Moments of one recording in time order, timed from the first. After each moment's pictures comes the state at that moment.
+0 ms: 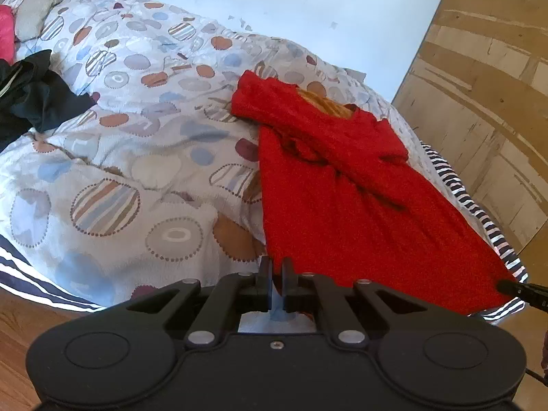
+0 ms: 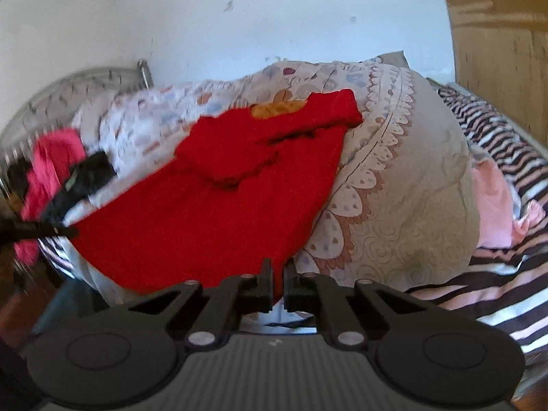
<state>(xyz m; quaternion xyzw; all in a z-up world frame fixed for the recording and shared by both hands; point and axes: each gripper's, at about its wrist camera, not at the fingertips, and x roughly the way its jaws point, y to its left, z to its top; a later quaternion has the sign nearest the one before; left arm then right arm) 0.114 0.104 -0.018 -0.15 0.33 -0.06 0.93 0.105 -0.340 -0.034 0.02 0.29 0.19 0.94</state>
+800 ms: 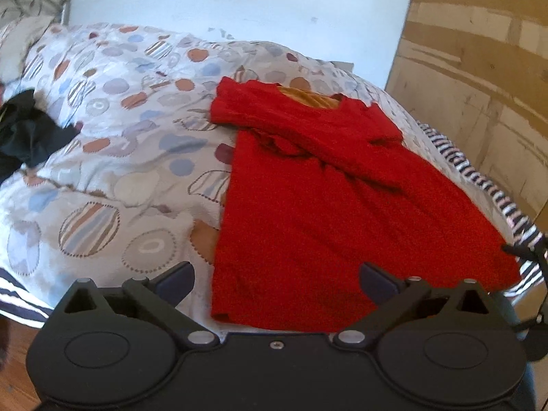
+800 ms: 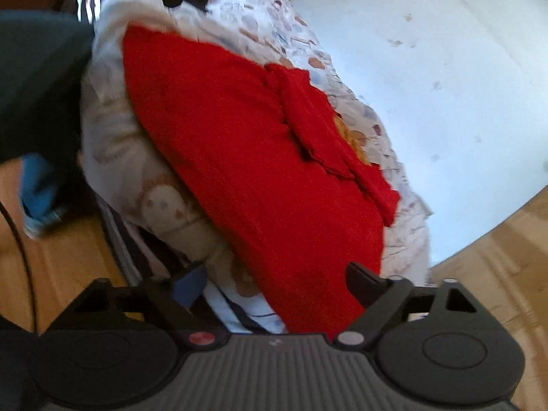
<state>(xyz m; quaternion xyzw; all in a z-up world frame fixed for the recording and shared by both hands) 0.118 0.061 -0.020 -0.06 0.32 -0.06 0.94 0.059 -0.224 -0.107 -0.47 0.16 0.15 0.85</state>
